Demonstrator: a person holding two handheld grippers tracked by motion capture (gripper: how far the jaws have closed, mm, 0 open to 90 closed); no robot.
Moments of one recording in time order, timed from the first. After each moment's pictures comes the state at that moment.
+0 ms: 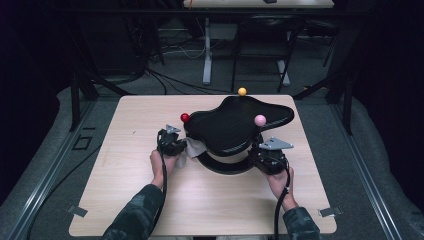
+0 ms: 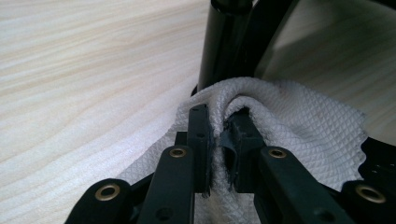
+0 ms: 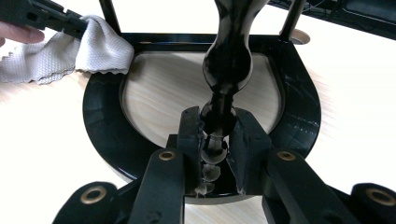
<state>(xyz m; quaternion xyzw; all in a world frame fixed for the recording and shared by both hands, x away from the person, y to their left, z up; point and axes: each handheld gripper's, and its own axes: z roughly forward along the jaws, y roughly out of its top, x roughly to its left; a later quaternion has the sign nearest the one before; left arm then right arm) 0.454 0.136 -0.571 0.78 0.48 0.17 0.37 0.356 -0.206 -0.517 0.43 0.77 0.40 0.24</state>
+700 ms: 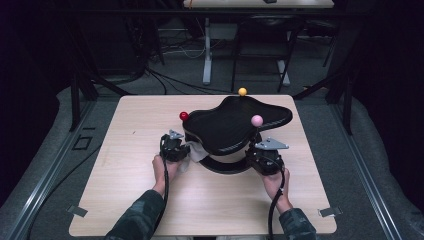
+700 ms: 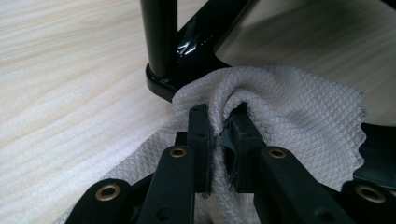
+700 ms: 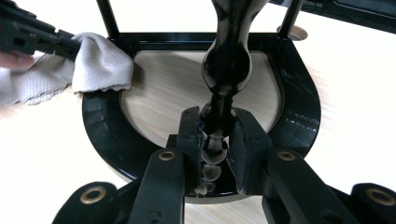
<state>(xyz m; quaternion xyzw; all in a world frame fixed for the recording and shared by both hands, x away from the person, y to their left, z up) 0.436 0.127 -0.576 0.79 0.46 0.16 0.37 0.353 -0.191 -0.516 0.46 0.76 0.40 0.25</state>
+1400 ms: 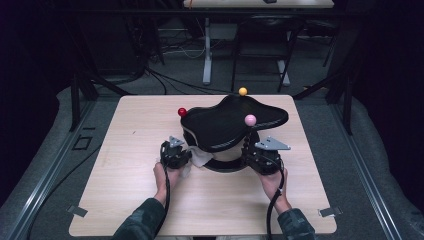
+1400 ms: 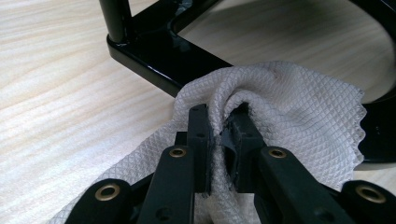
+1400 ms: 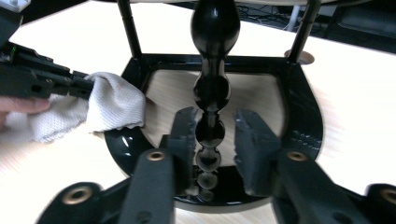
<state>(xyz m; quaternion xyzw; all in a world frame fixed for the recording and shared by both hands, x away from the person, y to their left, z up) 0.412 0.122 -0.580 0.78 0.47 0.17 0.39 0.348 -0.187 -0.506 0.43 0.75 0.44 0.25</state>
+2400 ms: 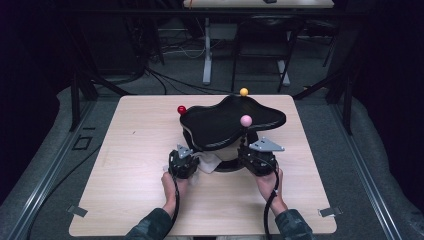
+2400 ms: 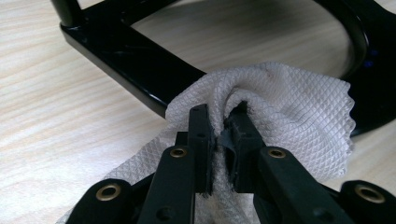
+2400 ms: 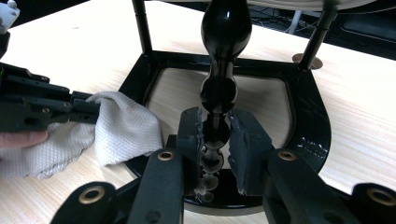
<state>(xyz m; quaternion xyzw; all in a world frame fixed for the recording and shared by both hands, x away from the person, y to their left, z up) 0.376 0.091 -0.581 0.77 0.46 0.20 0.40 0.346 -0.173 -0.508 0.43 0.75 0.44 0.25</state>
